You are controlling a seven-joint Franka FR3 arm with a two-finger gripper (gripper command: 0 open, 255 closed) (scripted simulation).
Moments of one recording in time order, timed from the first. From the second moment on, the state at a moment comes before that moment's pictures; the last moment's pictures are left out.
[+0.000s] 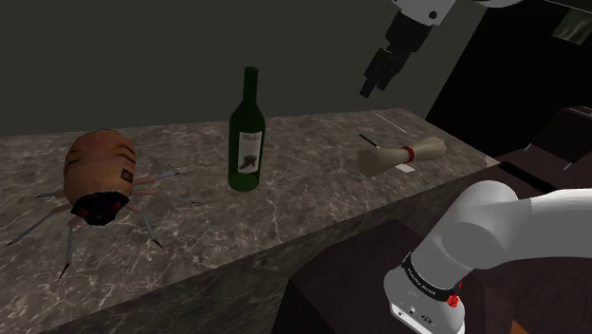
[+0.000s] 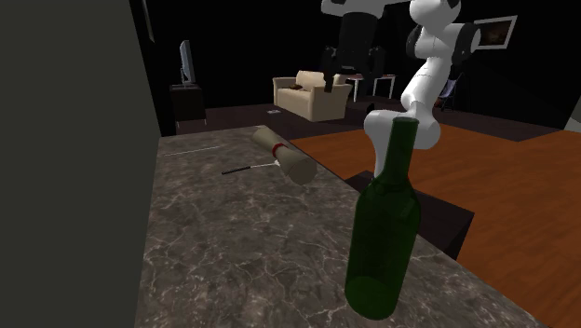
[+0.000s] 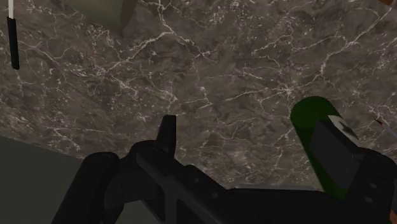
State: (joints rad) arm 0.01 -0.83 0.02 -2.32 0.00 1.67 -0.09
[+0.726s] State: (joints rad) arm -0.08 -0.75 -0.12 -2.42 -0.07 1.83 -0.18
